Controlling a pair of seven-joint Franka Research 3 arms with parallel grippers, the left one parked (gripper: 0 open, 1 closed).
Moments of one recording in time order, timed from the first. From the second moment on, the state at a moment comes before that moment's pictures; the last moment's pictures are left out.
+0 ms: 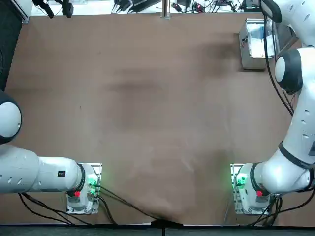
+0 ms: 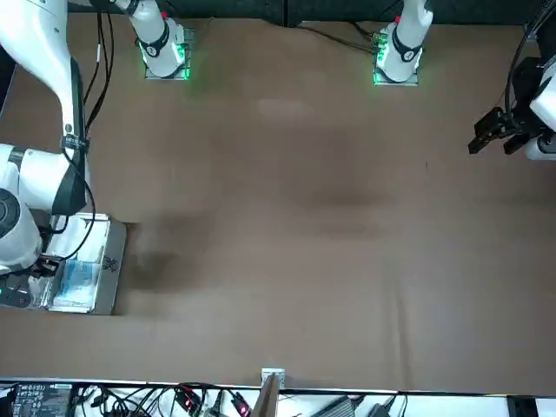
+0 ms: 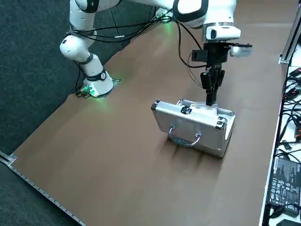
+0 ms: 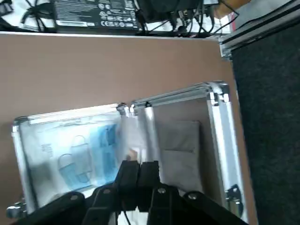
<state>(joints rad) 0.18 0.64 -0.32 -1.27 -0.39 2.02 0.26</state>
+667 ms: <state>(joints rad) 0.14 0.67 -0.32 -1.27 -0.41 2.01 0.26</state>
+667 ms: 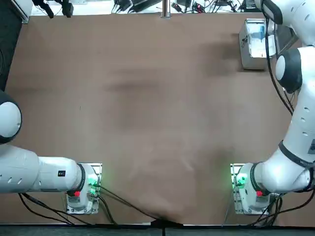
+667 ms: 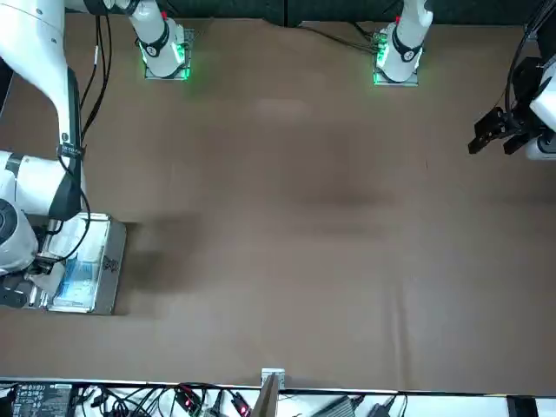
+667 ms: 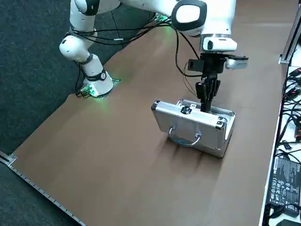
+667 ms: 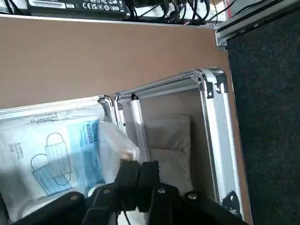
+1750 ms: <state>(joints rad) 0.15 0.71 -0.29 -1.26 -0.40 2.04 0.36</state>
